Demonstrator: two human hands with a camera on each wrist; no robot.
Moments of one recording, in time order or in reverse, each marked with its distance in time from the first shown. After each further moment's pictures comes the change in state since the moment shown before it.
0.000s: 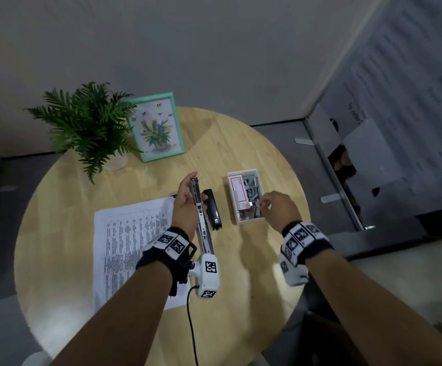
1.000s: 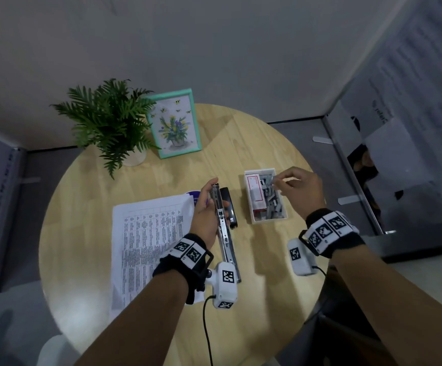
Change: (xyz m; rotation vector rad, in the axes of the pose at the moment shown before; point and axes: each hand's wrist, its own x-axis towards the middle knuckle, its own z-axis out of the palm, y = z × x) left_hand -0.022 0.005 0.005 -0.149 -0.059 -0.155; right_hand 0.011 -0.023 -0.030 0.687 0.218 -0.024
